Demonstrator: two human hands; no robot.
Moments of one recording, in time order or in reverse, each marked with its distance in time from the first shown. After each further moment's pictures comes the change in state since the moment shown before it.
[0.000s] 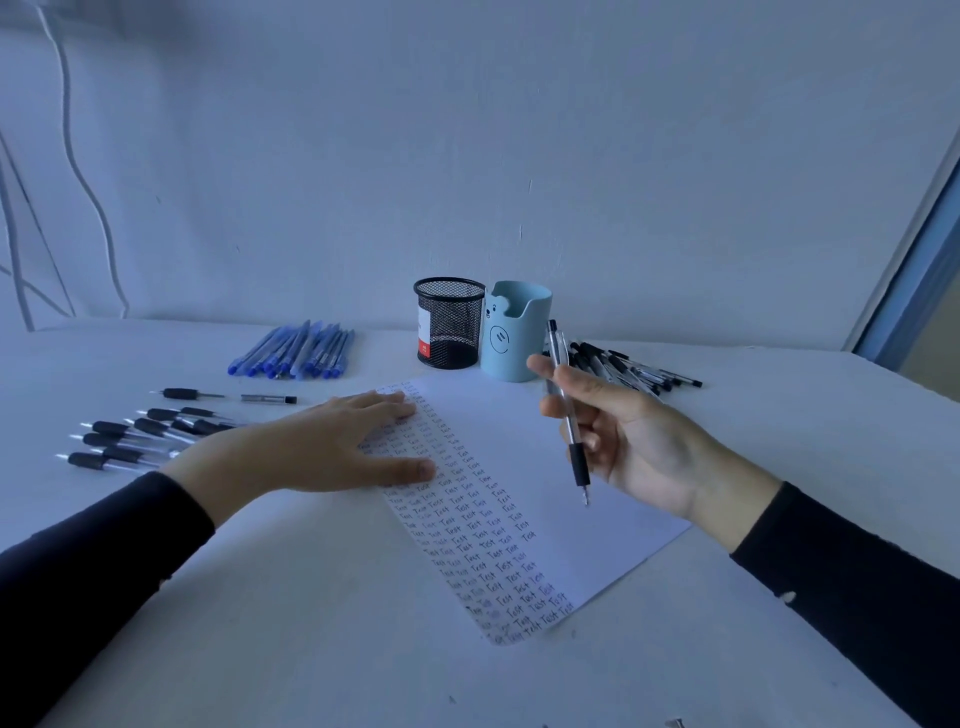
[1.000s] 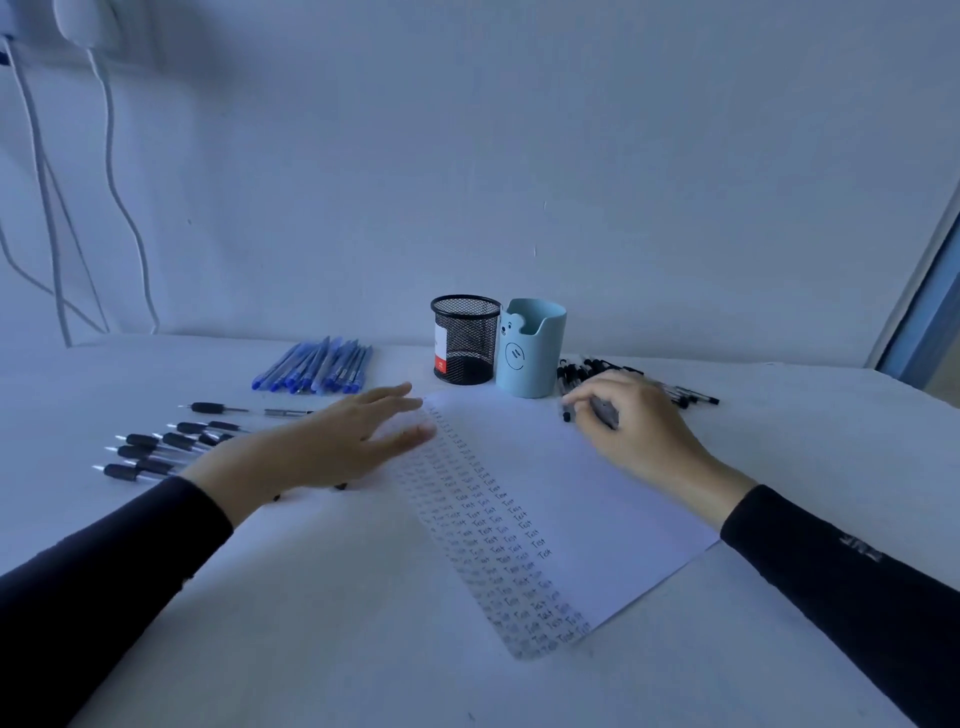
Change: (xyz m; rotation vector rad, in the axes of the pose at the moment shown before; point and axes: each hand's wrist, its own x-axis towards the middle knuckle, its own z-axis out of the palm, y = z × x) left_hand 0.001 -0.006 -0.006 -0.087 0.158 0.063; right_hand 0.056 0.026 -0.051 -1.184 0.397 -0.703
